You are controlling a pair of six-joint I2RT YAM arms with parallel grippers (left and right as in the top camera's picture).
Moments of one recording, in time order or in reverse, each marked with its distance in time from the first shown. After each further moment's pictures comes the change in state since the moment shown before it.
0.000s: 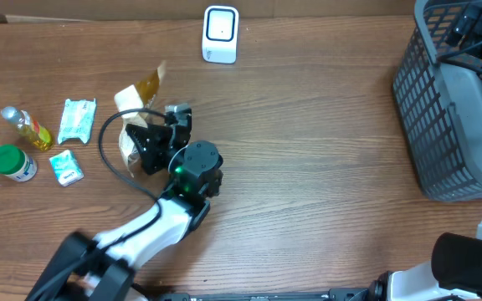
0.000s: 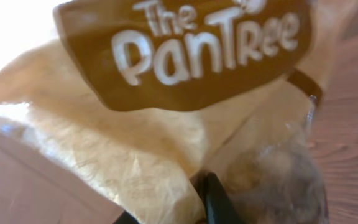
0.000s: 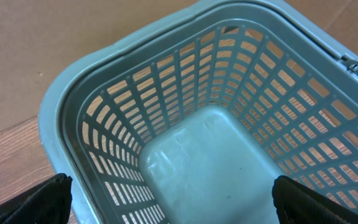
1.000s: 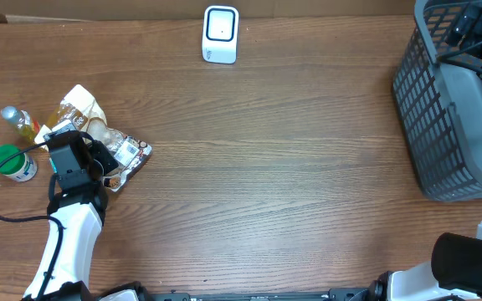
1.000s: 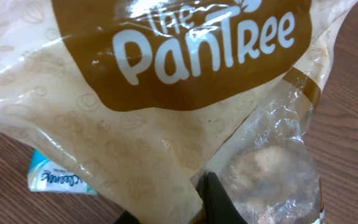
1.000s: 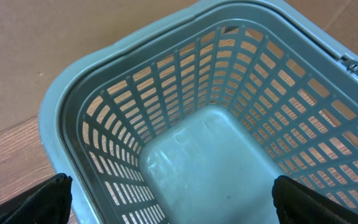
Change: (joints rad) left arm 0.859 -0.172 0.037 -0.801 1.340 -0.832; right arm 0.000 0.000 0.000 0.000 0.000 0.000
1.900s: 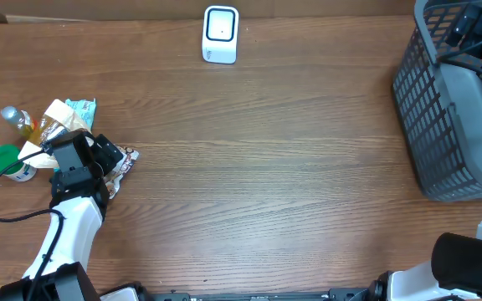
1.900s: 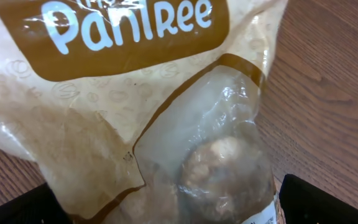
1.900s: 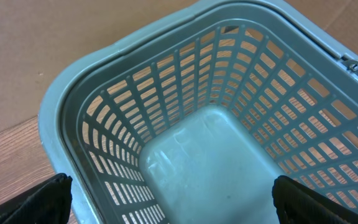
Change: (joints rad) left arm 0.000 0.070 0.000 0.010 -0.106 -0.129; right arm 0.000 0.000 0.000 0.000 0.000 0.000
